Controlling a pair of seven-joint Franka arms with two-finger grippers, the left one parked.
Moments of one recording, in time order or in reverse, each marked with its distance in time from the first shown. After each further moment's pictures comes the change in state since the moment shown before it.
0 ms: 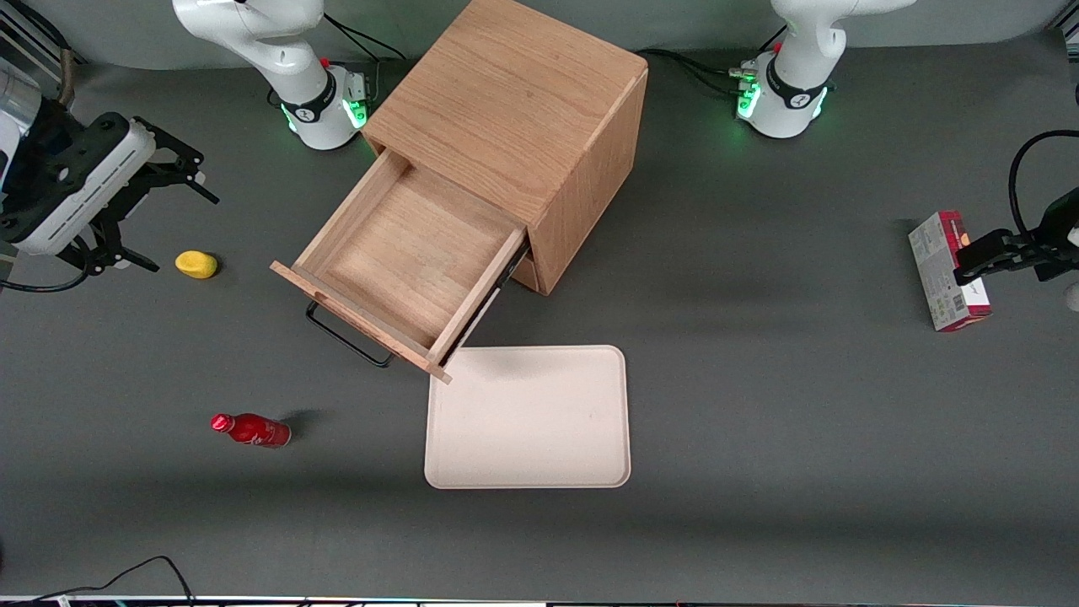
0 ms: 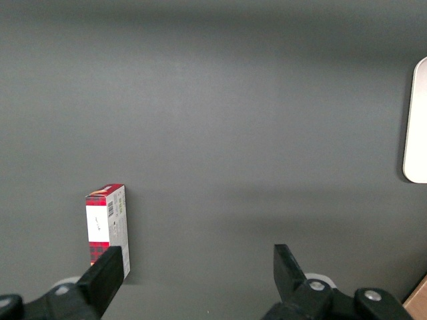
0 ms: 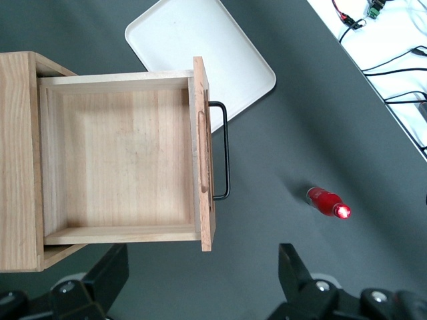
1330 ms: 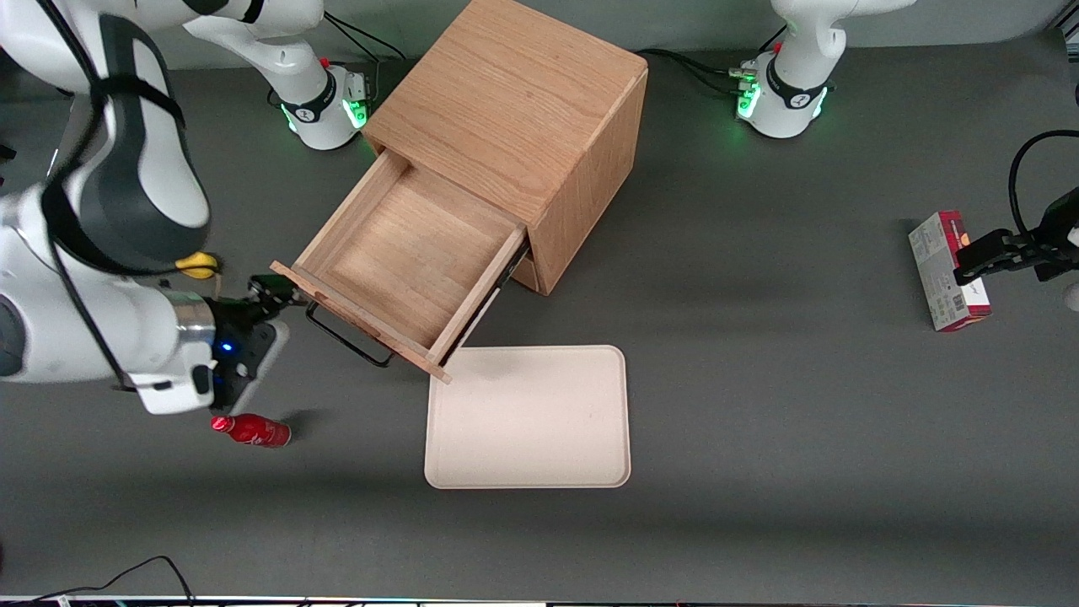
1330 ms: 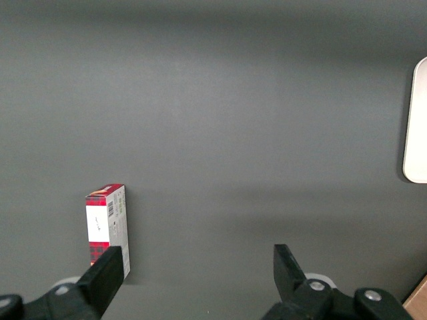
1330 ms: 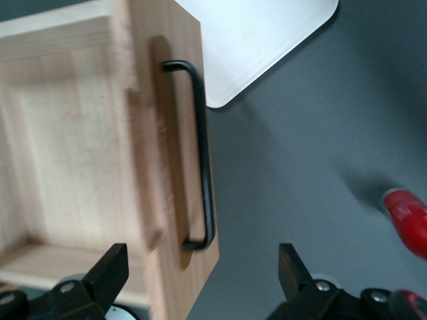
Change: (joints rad) arm 0.012 0.373 -0.007 -0.025 0.012 0.053 -0.010
